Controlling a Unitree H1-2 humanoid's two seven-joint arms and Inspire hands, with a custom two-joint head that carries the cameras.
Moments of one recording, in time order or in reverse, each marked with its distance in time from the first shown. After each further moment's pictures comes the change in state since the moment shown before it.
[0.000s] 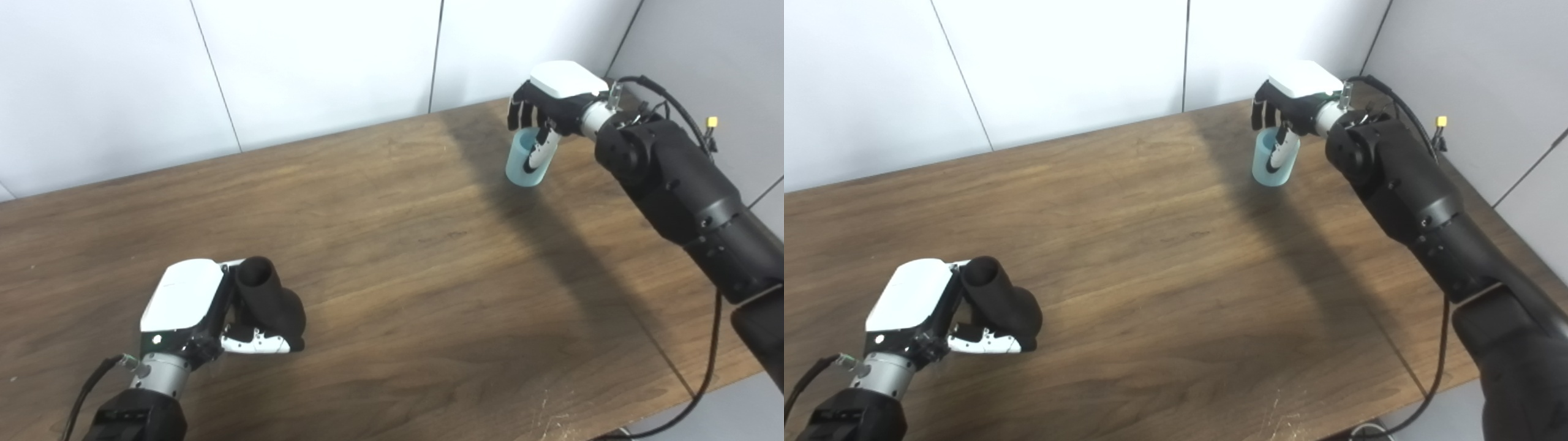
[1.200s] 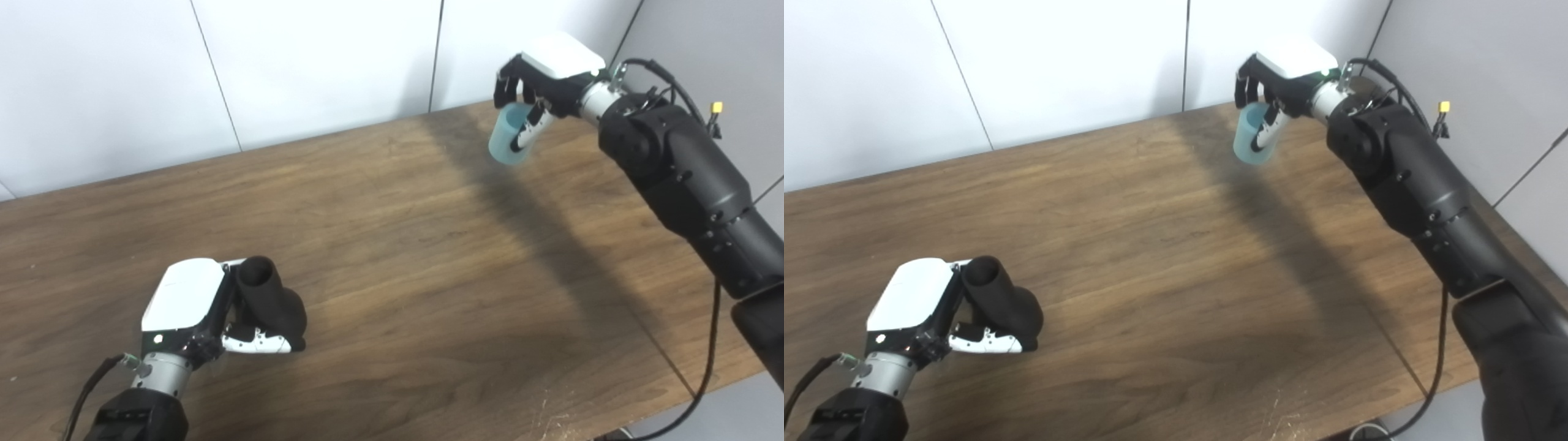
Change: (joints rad) left arm 0.000 -0.005 -0.001 -0.004 0.006 0.005 -0.005; right arm -0.016 -0.002 -0.072 -0.111 0.074 -0.079 -0.033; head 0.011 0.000
